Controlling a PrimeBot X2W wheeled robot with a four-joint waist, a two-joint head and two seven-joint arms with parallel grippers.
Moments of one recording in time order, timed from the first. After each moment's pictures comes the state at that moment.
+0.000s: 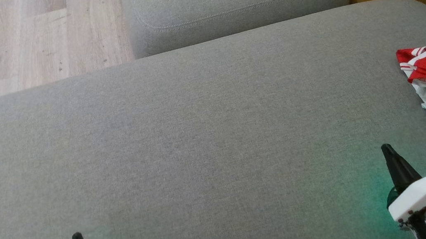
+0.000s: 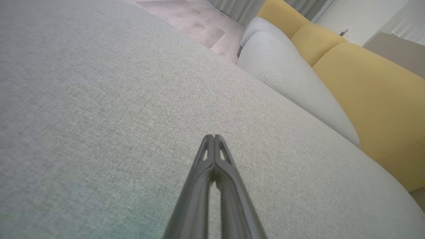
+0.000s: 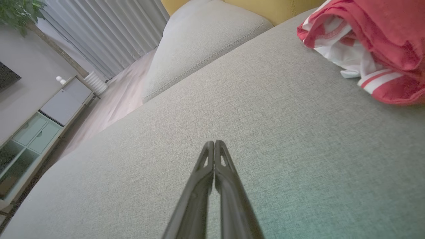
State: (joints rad) left arm 0.08 0.11 -0.09 0.35 -0.76 0.00 -0.15; right arm 0.01 -0.16 0.05 0.32 0.64 0.12 0.06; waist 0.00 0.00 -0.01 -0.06
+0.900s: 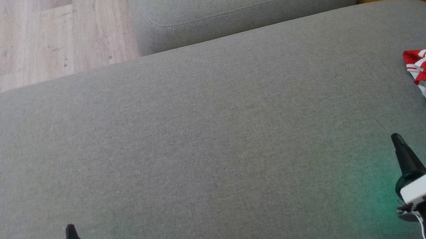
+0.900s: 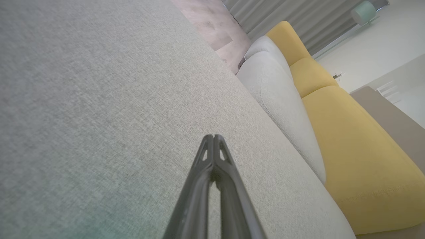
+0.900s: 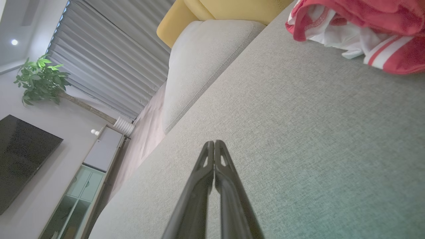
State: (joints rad) left arm 0.04 0.09 -0.04 0.32 -1.00 -0.04 -0.07; right arm -0.01 -0.13 -0.01 0.31 0.92 0.12 0.07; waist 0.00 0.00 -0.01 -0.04
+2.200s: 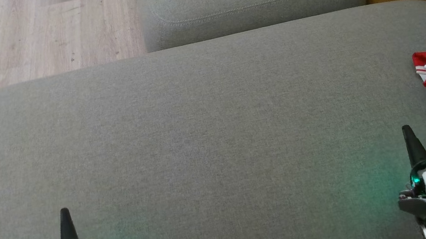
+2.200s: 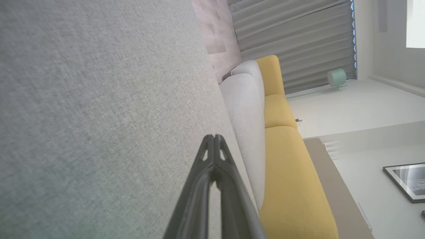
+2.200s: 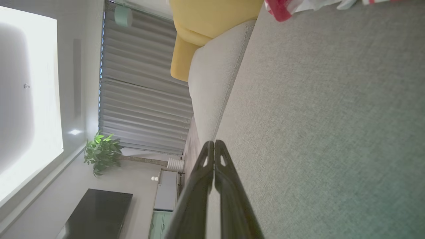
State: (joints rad) left arm -0.02 0.07 0.03 0.30 -1.35 -0.09 0.04; right arm -0.03 -0.08 -0.08 0.30 1.32 0.12 0.09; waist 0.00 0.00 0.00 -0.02
